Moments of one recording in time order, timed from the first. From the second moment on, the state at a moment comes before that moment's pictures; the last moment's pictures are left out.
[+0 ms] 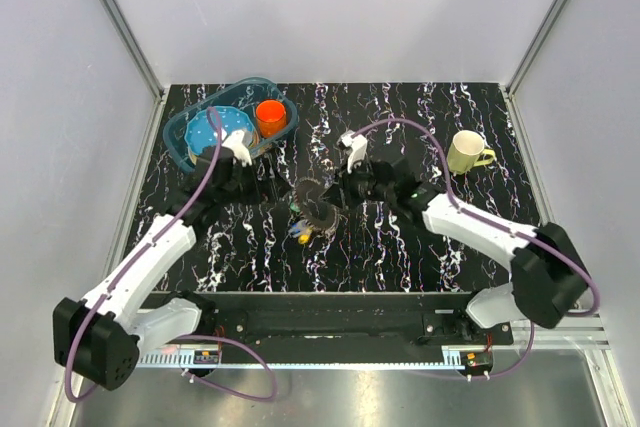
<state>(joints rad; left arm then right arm) -0.39 1.06 0.79 -0.37 0.21 -0.55 0.71 1.45 0.88 0.13 -0.36 0.35</state>
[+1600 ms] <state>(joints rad) -0.53 0.91 0.86 -0.17 0.62 -0.38 0.71 0.89 0.88 -0.03 -0.36 0.17</state>
